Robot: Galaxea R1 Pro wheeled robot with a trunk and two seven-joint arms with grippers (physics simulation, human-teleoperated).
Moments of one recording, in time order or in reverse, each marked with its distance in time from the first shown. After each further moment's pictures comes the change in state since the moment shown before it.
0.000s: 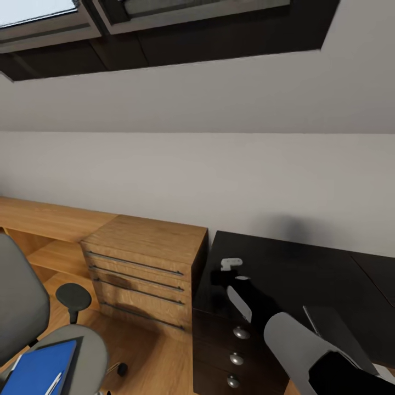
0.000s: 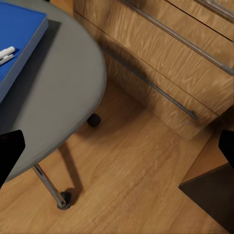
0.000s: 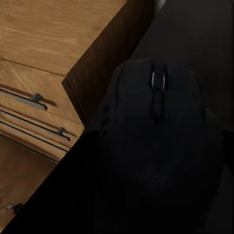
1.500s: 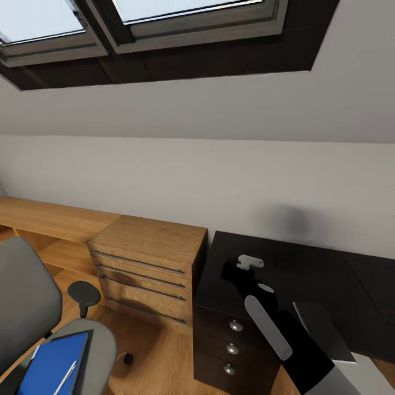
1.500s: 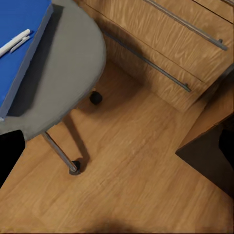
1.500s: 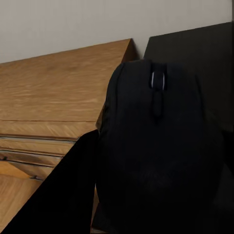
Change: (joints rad) left arm 0.000 -0.004 -0.073 0.032 0.002 0.004 0.006; right arm 0.318 -0.166 -0.001 -0.856 -0.282 0.150 -0.394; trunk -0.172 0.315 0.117
